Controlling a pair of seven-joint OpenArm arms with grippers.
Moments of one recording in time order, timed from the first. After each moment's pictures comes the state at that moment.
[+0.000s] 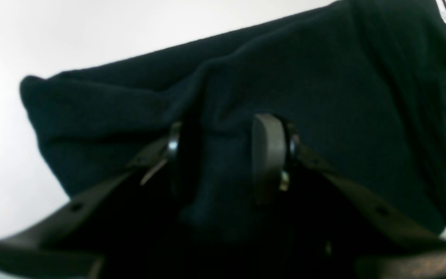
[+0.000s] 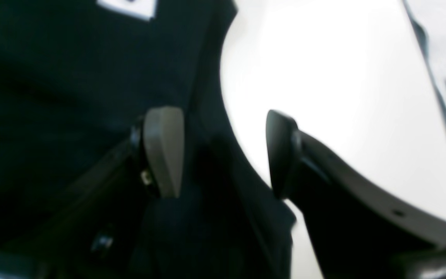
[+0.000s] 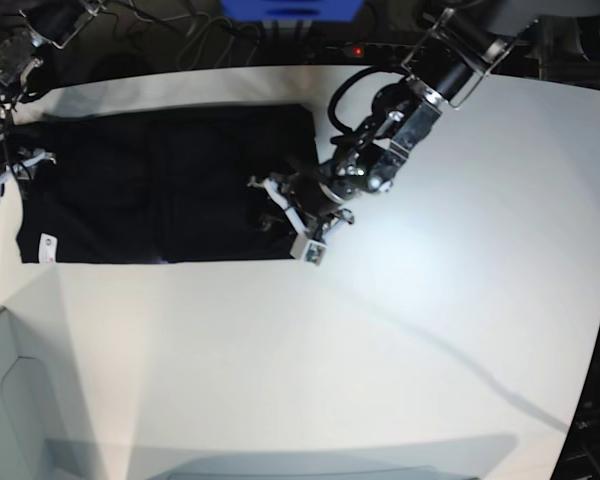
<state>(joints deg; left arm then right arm) -6.8 -13.5 38.5 80.0 -39.5 4.5 27.2 -9.0 11.6 49.7 81.2 -2.6 39.1 -24.5</state>
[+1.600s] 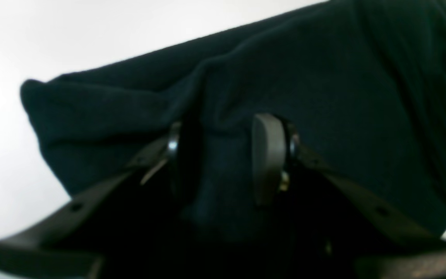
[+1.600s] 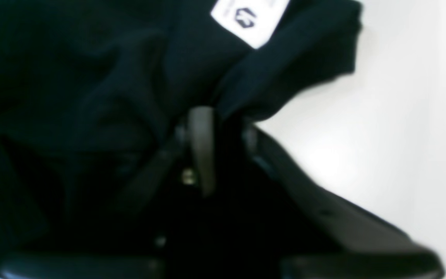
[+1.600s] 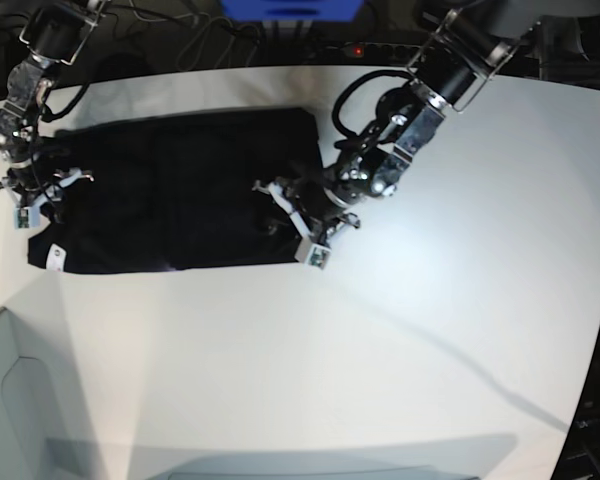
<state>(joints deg) -7.5 -14.8 38.5 80.3 -39.0 5.4 27.9 -7.0 14.4 34.7 71.3 1.4 38.7 -18.2</state>
